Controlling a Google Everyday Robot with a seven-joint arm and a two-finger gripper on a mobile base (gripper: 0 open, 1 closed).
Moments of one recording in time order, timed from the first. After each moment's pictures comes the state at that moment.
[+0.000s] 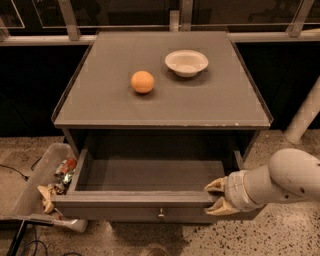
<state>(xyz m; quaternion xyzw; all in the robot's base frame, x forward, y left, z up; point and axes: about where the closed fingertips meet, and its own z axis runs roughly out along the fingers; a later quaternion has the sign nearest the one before) 0.424 -0.163 0.637 -0.67 0.68 0.11 0.28</state>
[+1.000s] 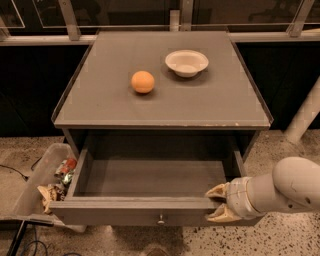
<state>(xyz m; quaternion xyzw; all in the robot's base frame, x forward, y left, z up) 0.407 -0.167 0.636 -0.66 0.69 0.10 0.28</state>
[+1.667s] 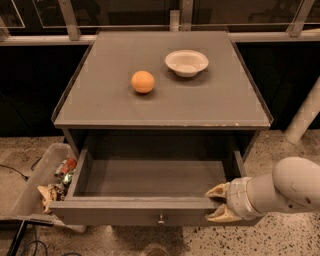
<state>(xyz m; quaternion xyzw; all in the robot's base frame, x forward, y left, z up) 0.407 -0.167 0.636 -0.66 0.69 0.10 0.28</state>
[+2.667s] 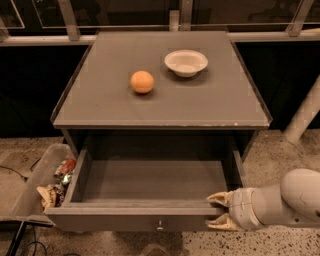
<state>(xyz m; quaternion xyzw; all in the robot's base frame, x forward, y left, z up) 0.382 -0.162 0.635 -0.66 0.68 0.12 0.30</state>
